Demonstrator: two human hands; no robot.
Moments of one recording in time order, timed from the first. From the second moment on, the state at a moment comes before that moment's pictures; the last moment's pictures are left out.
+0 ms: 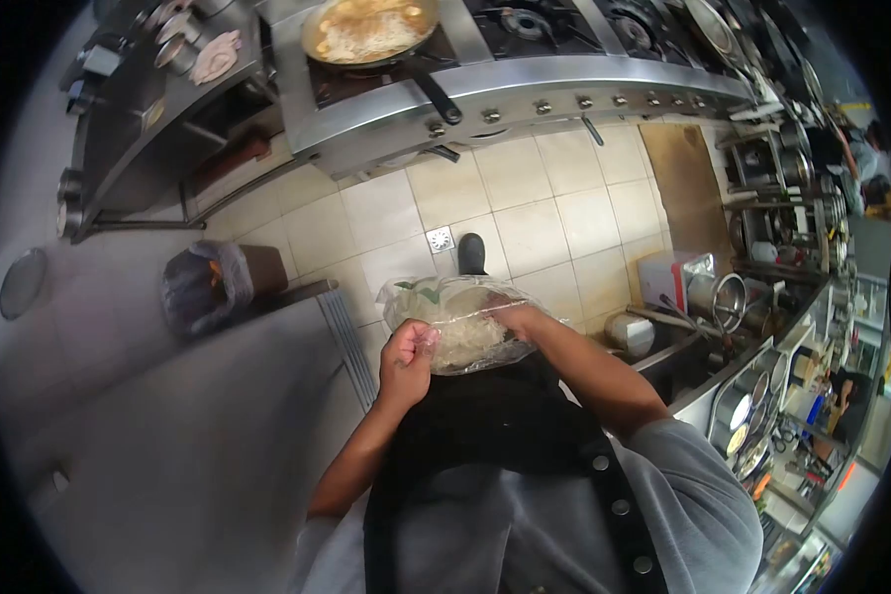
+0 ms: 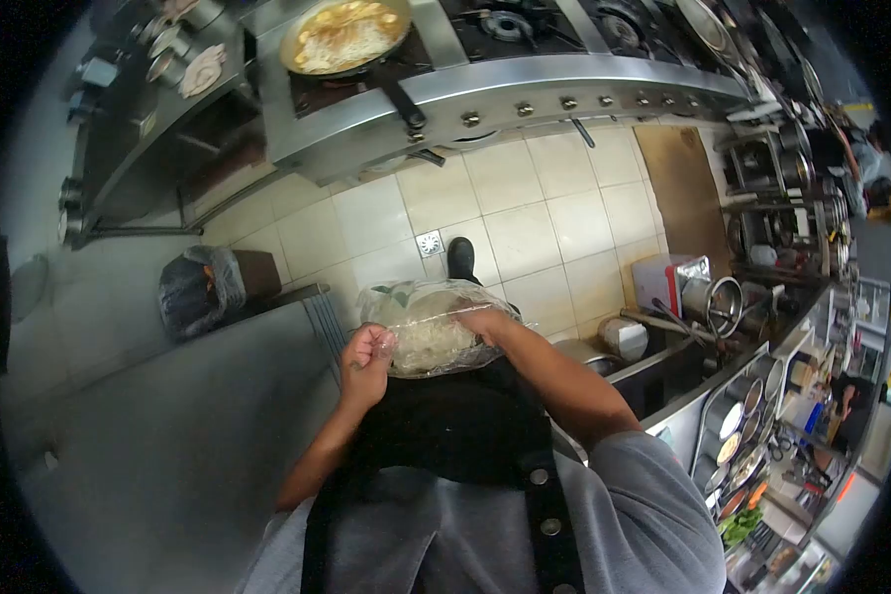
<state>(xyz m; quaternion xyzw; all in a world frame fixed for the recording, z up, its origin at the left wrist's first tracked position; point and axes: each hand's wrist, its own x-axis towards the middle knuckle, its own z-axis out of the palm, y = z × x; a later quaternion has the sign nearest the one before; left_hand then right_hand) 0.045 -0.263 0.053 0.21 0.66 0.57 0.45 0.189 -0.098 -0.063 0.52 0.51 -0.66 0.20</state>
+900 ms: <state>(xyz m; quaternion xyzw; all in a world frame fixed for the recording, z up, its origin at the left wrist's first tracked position) 0.285 0.066 0.047 0.52 0.51 0.25 0.64 0.453 0.127 -0.023 0.52 0.45 -0.73 0.02</state>
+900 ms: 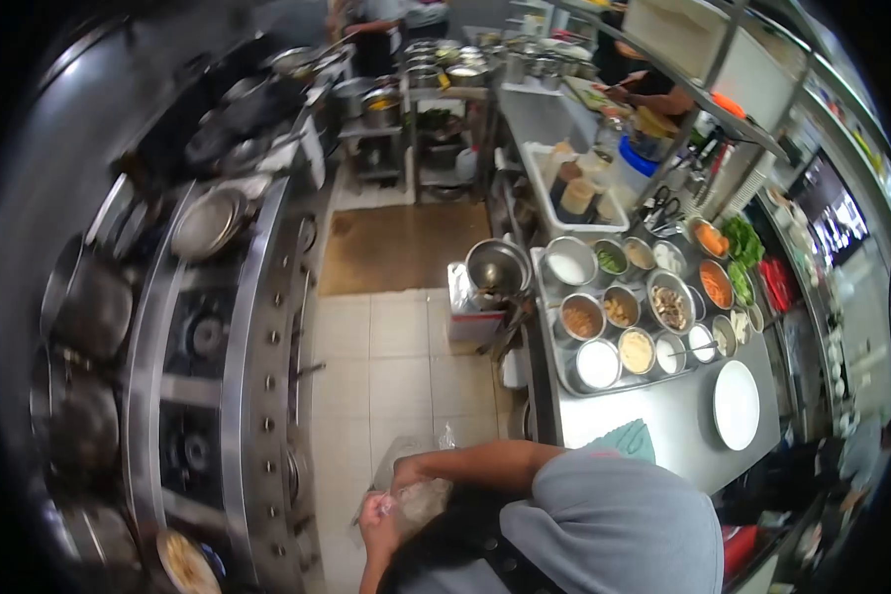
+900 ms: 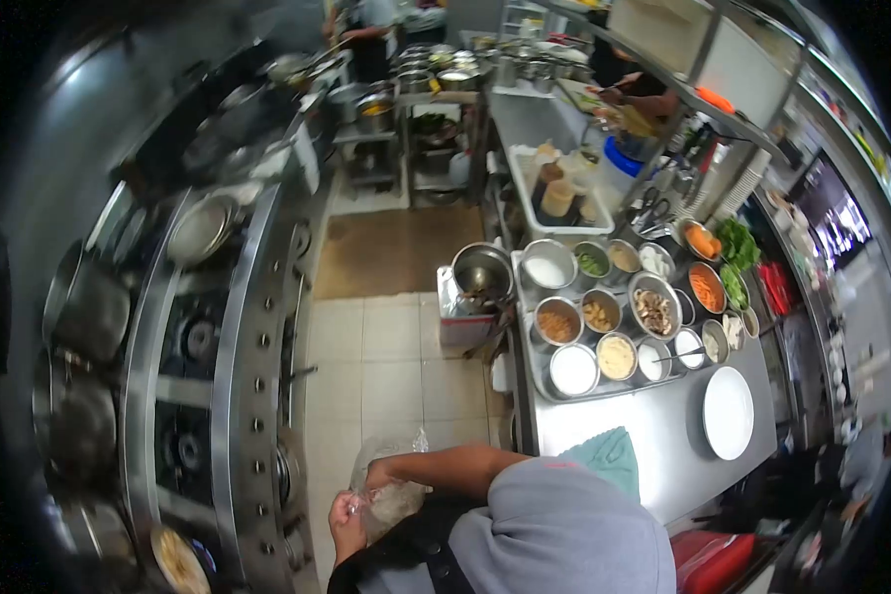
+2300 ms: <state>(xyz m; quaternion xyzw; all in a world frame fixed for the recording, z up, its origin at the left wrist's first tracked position) 0.513 0.382 0.146 0.88 0.19 0.11 0.42 0.681 0.245 0.125 0.73 0.55 -0.28 -0.28</state>
